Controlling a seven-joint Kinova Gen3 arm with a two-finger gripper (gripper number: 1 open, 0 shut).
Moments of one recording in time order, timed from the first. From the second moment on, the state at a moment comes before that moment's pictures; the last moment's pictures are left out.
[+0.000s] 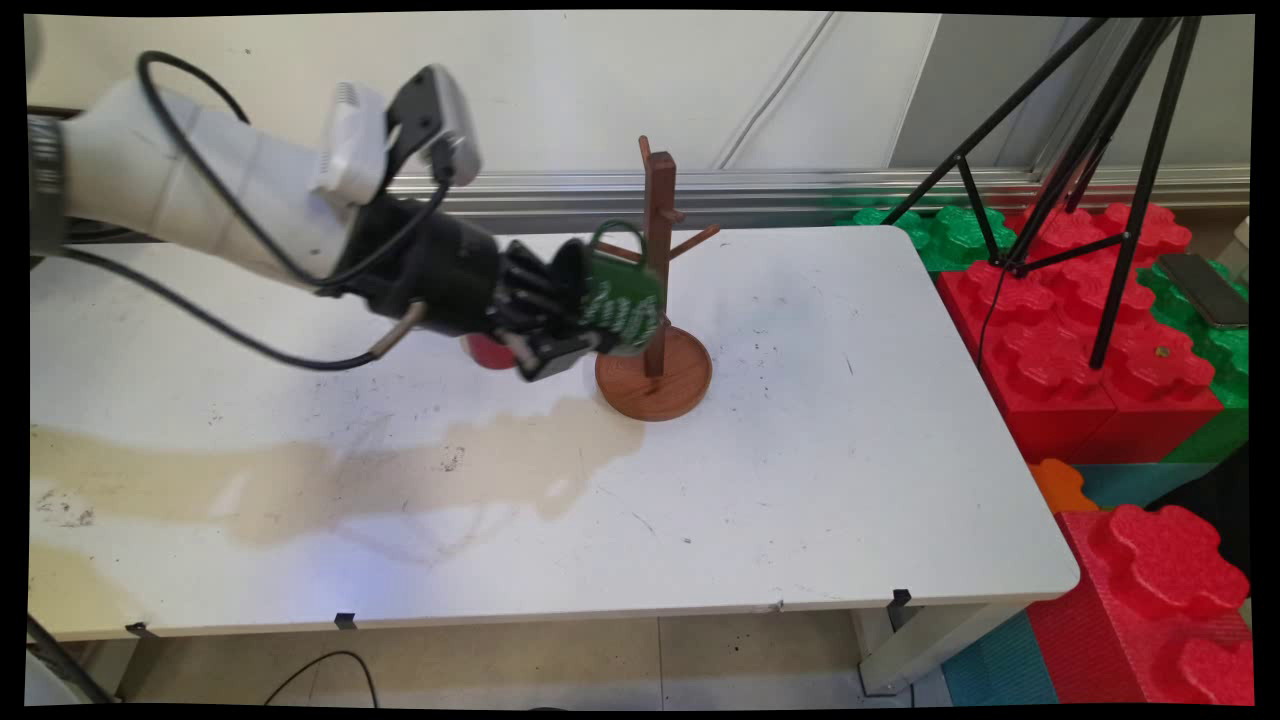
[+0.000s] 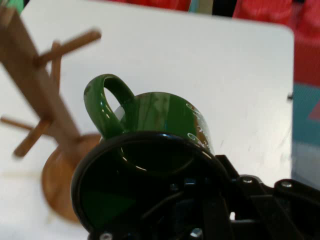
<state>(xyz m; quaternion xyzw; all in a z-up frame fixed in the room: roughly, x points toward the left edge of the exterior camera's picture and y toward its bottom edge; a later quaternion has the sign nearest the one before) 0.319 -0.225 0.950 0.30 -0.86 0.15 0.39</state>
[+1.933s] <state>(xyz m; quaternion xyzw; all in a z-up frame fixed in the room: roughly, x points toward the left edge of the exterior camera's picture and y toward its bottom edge) 0.410 -0.276 0.906 0.27 -0.95 0.13 -0.01</state>
